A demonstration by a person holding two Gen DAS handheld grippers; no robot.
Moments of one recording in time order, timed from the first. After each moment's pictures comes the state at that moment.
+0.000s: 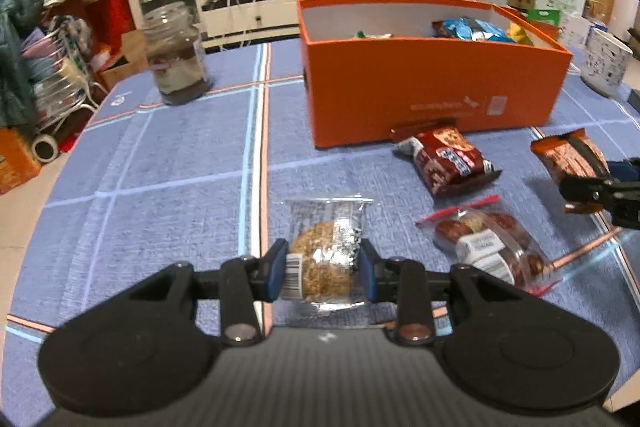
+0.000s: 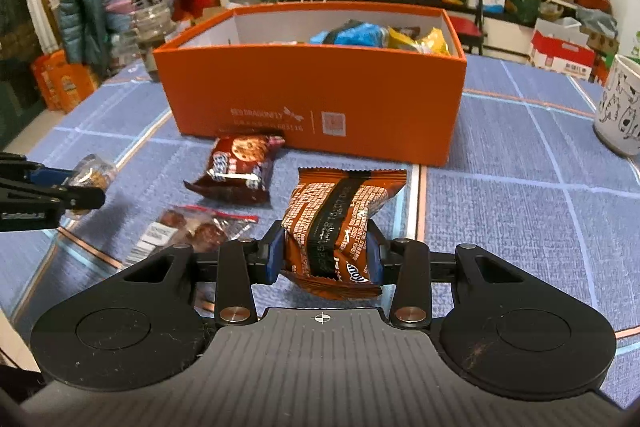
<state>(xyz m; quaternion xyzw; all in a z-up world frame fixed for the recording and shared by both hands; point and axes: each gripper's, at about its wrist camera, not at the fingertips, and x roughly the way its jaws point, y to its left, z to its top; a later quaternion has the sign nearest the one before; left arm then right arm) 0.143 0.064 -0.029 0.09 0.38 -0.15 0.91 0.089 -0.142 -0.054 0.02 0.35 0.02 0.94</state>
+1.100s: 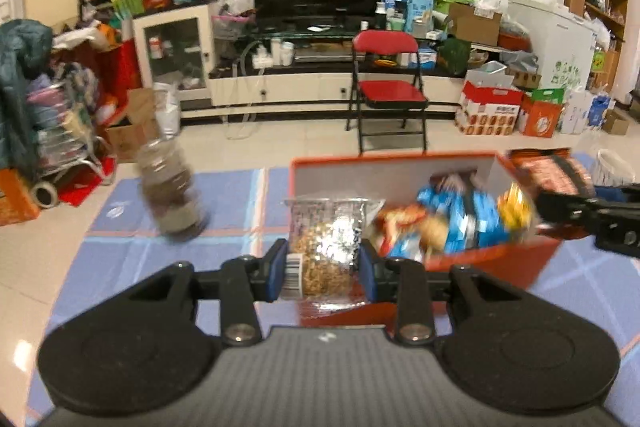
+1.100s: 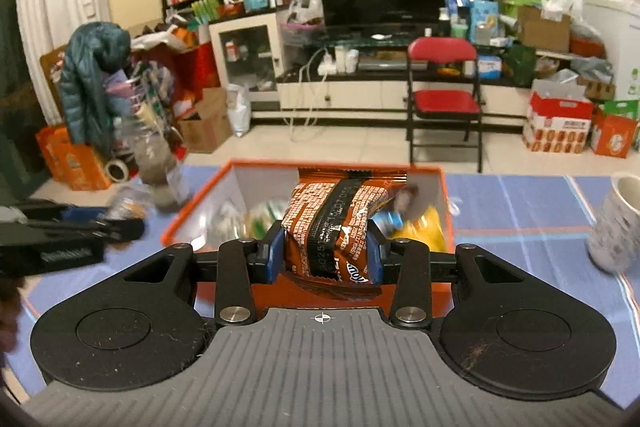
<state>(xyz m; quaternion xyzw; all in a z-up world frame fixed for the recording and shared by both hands) 0.230 0.014 0.079 0.04 0.30 -0.16 0.94 0.165 -0.163 0.070 0.06 0.26 0.02 0.96</state>
